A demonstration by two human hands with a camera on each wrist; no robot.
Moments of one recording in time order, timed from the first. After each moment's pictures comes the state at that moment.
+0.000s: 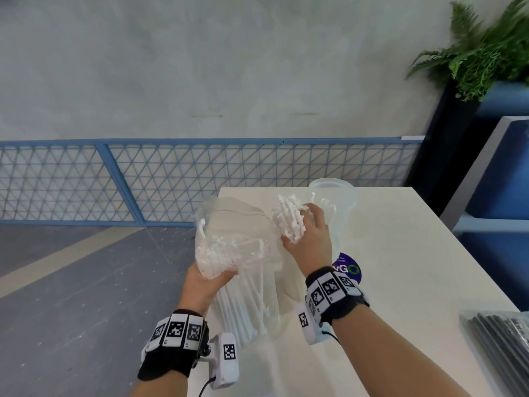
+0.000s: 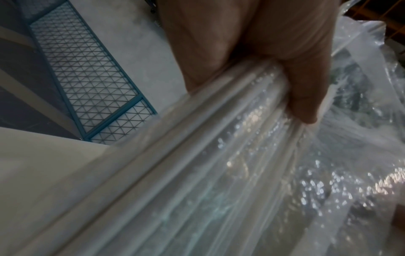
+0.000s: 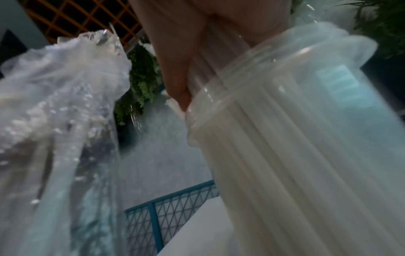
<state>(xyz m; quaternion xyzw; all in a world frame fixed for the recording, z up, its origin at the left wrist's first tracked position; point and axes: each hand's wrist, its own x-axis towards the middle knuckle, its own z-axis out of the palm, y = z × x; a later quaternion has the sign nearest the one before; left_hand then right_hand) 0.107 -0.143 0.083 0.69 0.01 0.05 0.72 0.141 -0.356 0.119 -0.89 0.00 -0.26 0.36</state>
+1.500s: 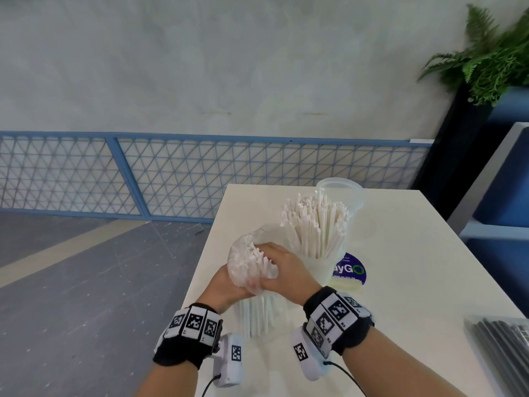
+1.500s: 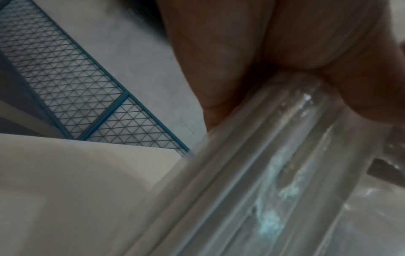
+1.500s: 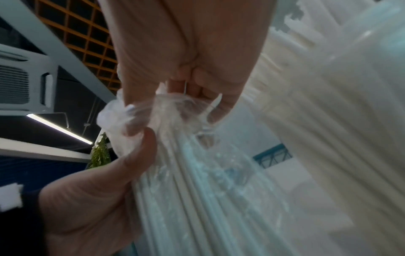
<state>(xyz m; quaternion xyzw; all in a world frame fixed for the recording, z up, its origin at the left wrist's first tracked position) 0.101 -0.160 0.082 0.74 -0.06 -0.10 0.66 0.093 -0.316 0.128 -0.87 -0.21 0.00 0.44</state>
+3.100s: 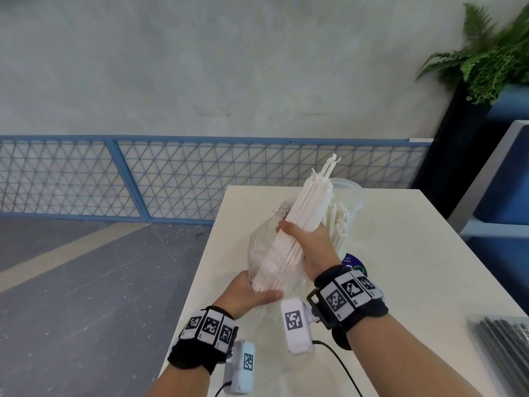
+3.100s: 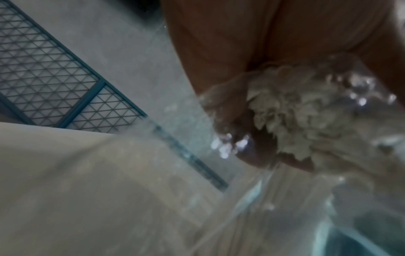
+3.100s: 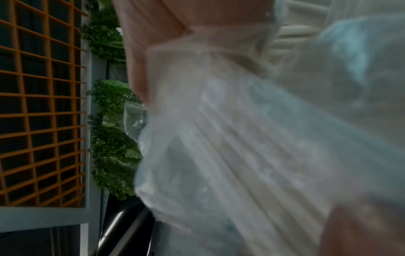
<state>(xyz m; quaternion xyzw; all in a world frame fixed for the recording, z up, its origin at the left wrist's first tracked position) 0.094 -0.179 0.084 0.73 -0.08 -0.18 0.65 0.115 -0.334 0.161 -0.57 0.06 -0.04 0.82</state>
